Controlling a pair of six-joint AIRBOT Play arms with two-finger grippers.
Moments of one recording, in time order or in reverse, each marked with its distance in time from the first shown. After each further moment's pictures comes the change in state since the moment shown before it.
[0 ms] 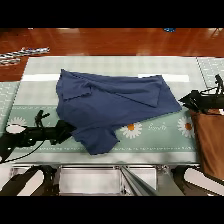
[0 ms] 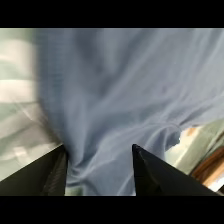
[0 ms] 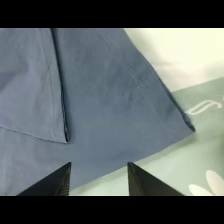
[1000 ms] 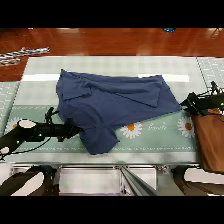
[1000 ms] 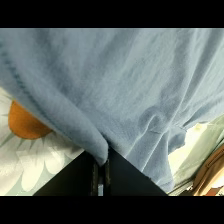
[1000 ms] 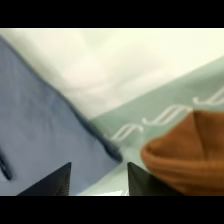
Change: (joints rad) left arm -0.129 -0.134 0.040 -0.043 0.093 0.038; right arm 0.000 -0.219 0.100 -0.156 -0.052 0.189
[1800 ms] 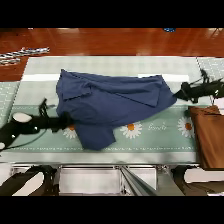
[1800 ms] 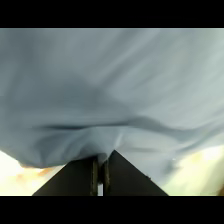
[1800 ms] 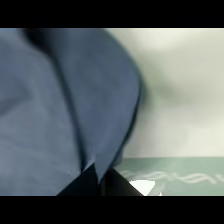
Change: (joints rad) left arm 0.013 0.042 0.159 0.032 0.021 0.000; right arm 0.097 -0.075 0.227 0.170 0.148 -0.103
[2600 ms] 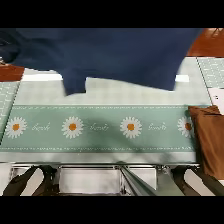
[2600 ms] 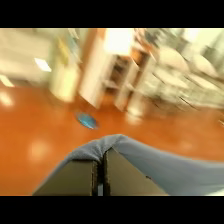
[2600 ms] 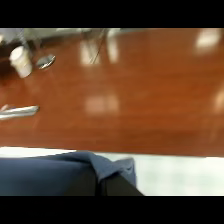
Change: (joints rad) left arm 0.336 0.213 1.334 -0.023 -0.218 -0.011; right arm 0.005 0.565 0.702 -0.061 0.070 0.053
